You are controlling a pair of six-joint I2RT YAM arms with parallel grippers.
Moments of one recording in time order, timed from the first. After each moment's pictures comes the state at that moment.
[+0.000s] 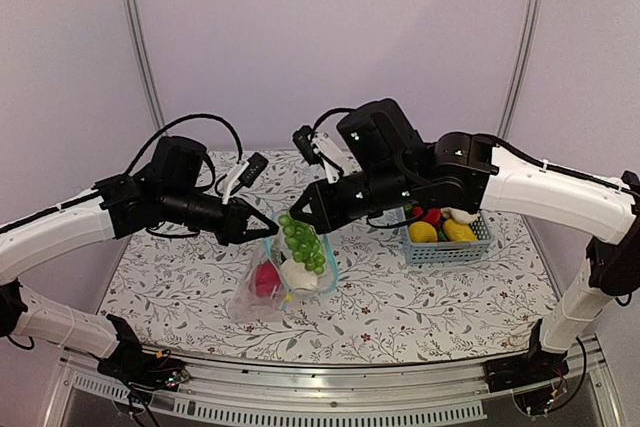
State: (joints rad) left arm -0.73 1.18 0.95 -0.38 0.51 -0.22; right arm 1.18 1.66 1.66 -0.57 -0.04 0.49
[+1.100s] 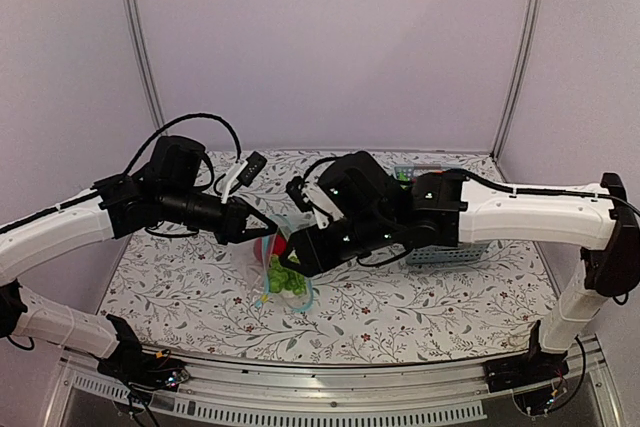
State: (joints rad) left arm -0.72 1.17 0.95 -0.39 0.52 -0.22; right arm 1.23 1.74 1.49 -0.48 -0.05 0.57
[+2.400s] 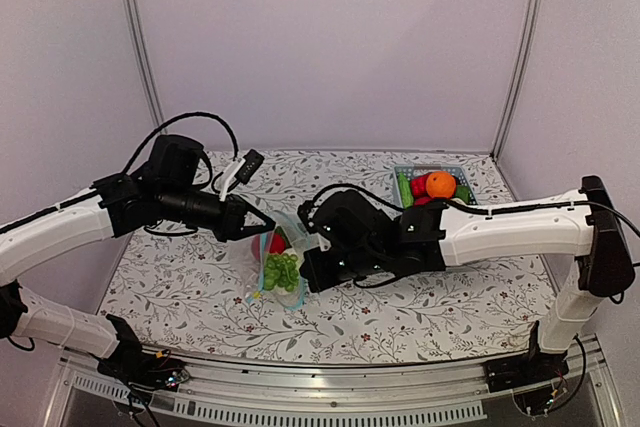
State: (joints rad) left arm -0.71 1.17 0.95 -0.39 0.50 -0.22; right arm 1.24 1.75 1.32 -0.36 0.10 0.67
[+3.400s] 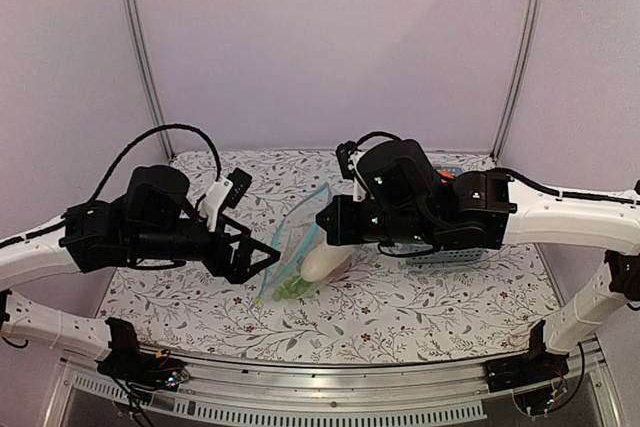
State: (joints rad) left arm -1.03 0.97 0.90 -0.47 0.01 -0.36; right arm 1.24 1.52 1.37 -0.40 0.28 0.78
